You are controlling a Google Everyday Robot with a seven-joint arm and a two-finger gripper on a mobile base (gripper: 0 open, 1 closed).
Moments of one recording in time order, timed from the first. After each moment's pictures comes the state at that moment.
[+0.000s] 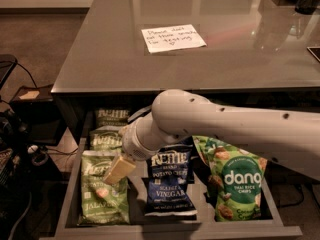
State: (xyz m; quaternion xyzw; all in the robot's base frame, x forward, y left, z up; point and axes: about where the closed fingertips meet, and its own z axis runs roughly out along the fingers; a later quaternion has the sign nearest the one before) arm 0.454 0.118 0.716 -0.61 0.71 0.23 0.27
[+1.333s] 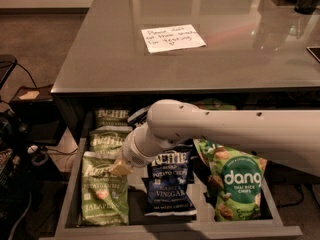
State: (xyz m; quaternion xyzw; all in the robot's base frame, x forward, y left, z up) arm 0.452 0.126 0.665 -0.61 0.72 0.25 0.22
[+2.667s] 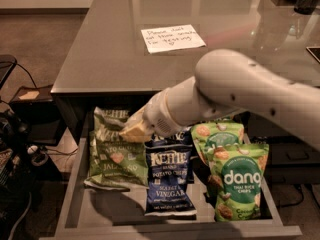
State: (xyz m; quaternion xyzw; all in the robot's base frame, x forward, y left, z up) arm 0.459 0.075 0.814 -0.54 0.73 0.29 0.30
